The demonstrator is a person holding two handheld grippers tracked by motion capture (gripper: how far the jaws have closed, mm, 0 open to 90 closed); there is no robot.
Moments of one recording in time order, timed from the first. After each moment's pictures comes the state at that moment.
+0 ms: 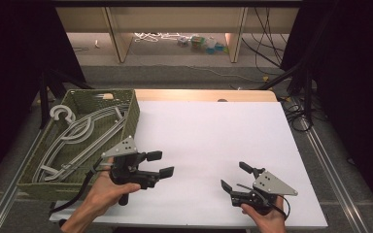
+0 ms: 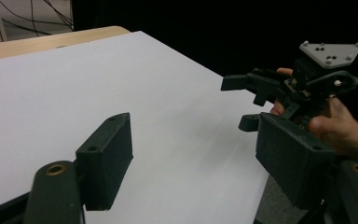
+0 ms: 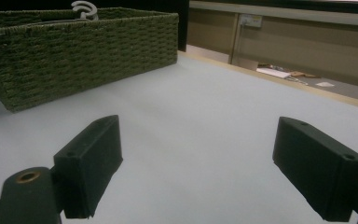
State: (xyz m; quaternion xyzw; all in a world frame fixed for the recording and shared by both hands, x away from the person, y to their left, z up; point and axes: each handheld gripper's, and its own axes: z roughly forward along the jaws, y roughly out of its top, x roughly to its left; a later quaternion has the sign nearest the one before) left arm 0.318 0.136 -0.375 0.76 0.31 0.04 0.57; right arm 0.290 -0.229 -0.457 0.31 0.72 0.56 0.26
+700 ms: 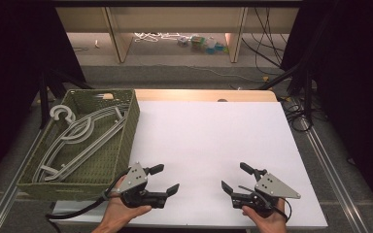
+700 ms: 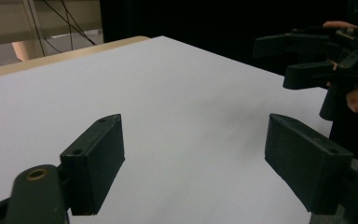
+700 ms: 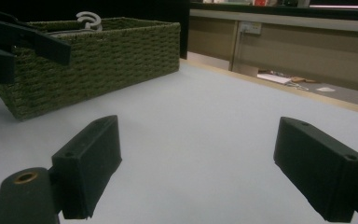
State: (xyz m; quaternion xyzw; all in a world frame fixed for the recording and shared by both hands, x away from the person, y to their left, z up) left arm 0.293 0.127 -0.435 0.74 0.29 0.15 0.59; right arm 0.284 -0.229 -0.454 0.31 0.71 0.58 0.26
